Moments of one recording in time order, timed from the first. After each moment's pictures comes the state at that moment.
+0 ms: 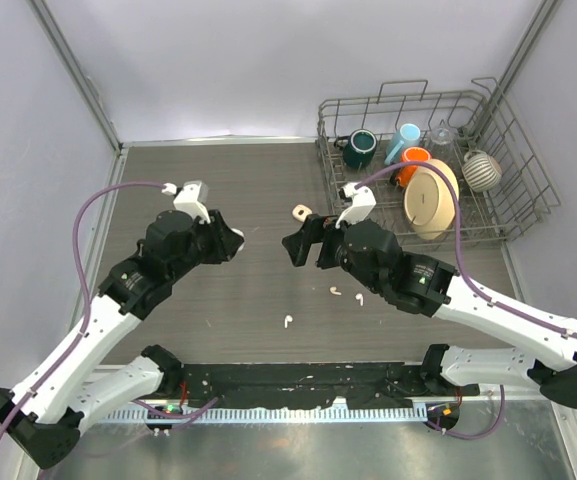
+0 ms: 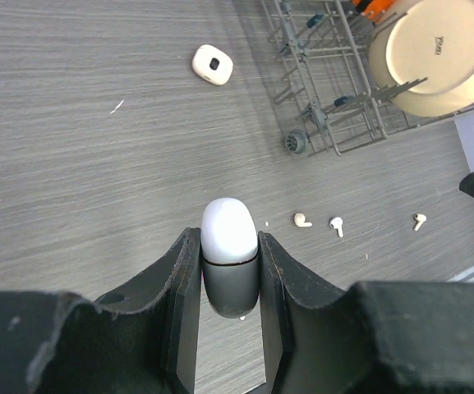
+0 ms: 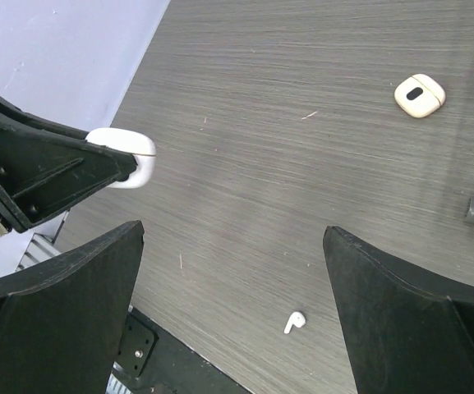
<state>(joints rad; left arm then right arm) -0.61 0.87 0.96 -0.51 -0.08 -0.52 1.06 1.08 1.08 -0.33 0.44 0.64</state>
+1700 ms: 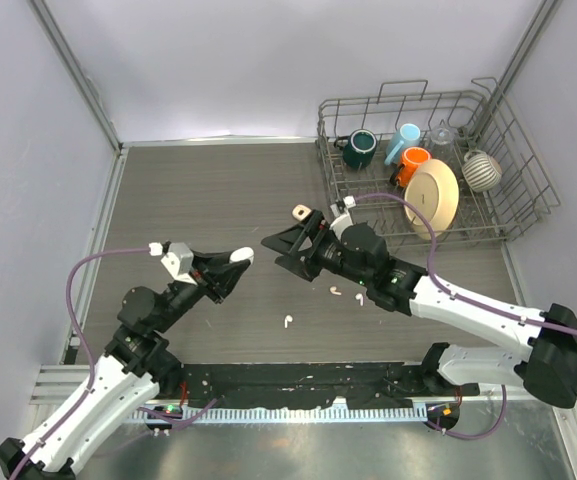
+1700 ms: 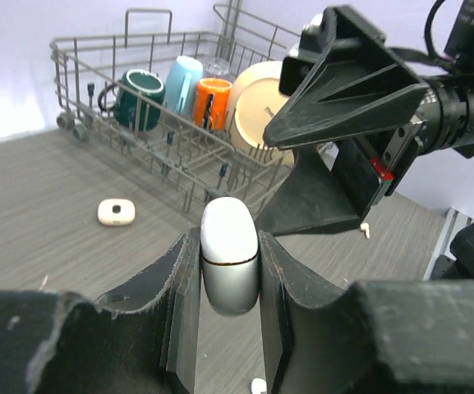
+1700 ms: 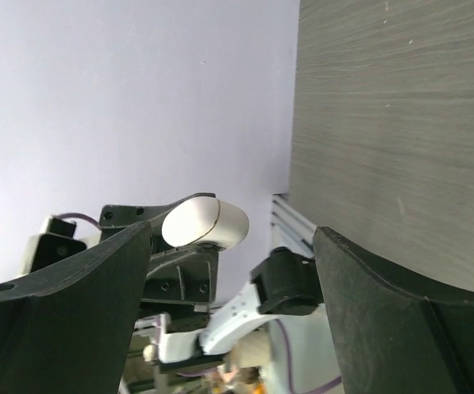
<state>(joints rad) -0.61 0.37 0.33 0.23 0.21 -0.28 0.93 1.16 0.82 0.15 -0.03 1.33</state>
